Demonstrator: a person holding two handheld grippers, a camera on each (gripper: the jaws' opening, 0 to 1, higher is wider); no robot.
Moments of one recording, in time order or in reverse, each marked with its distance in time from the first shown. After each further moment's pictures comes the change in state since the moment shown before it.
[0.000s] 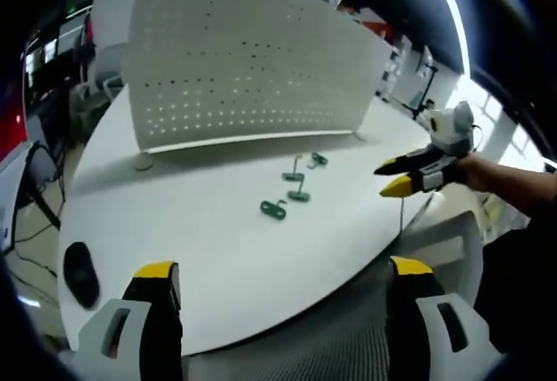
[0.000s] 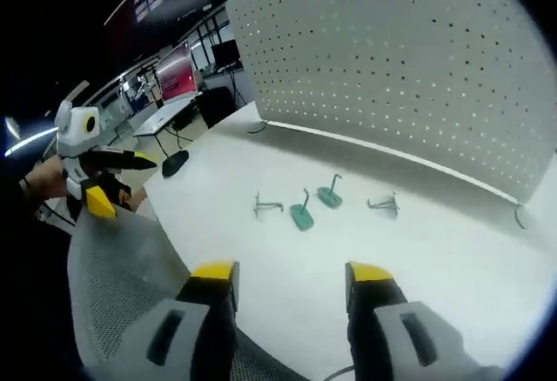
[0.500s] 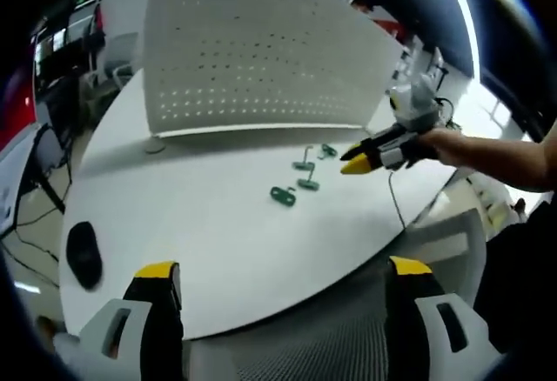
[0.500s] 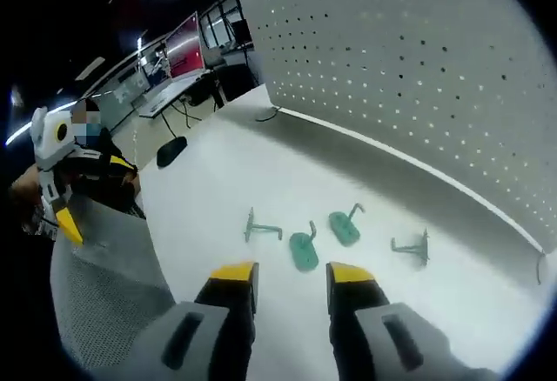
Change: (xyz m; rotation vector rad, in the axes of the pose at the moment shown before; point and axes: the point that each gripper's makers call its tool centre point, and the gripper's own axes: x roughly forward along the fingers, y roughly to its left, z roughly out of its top) left arm -0.006 0.011 -0.017 -0.048 0.030 0.037; right arm 0.075 -0.006 0.035 -0.094 0.096 0.072
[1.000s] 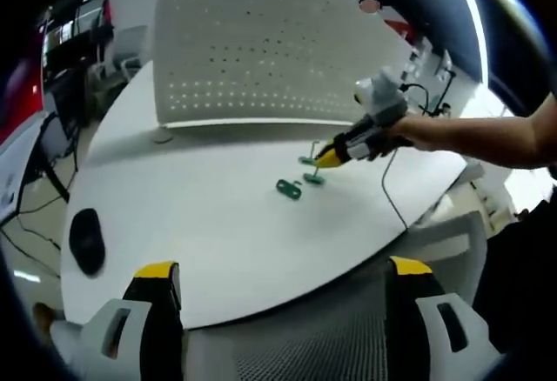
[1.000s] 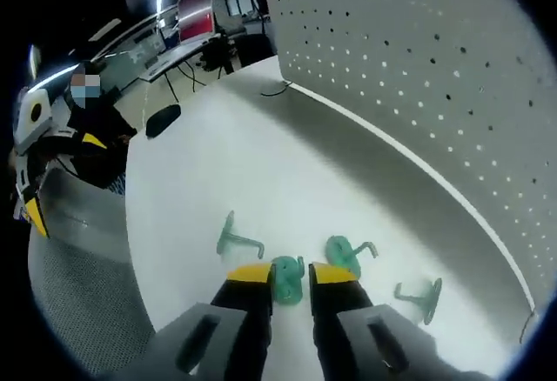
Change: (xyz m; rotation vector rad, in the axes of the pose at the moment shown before) left arm -0.004 0.002 -0.005 -0.038 0.009 0.029; right arm 0.050 -0.014 0.003 -0.141 0.147 0.025
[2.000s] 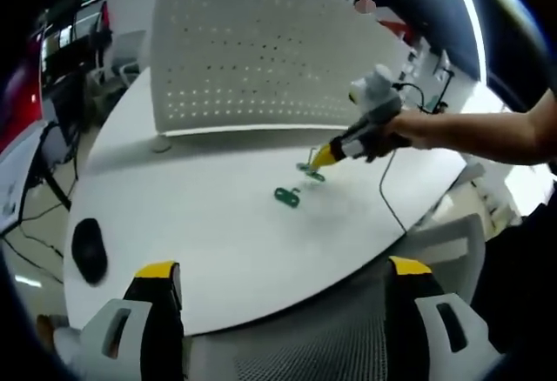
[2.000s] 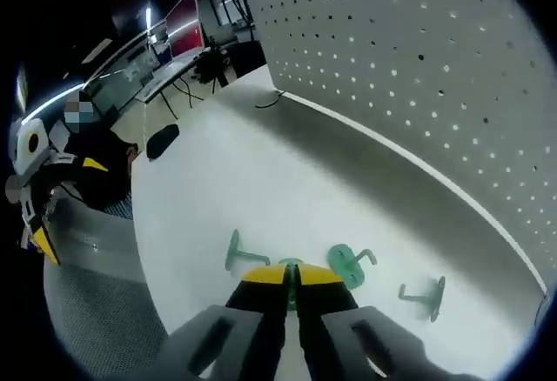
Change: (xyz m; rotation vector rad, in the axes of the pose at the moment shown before) left arm -0.002 -0.007 0.009 0.027 -0.010 -0.004; right arm -0.025 0.001 0.020 0.117 -0.089 0.009
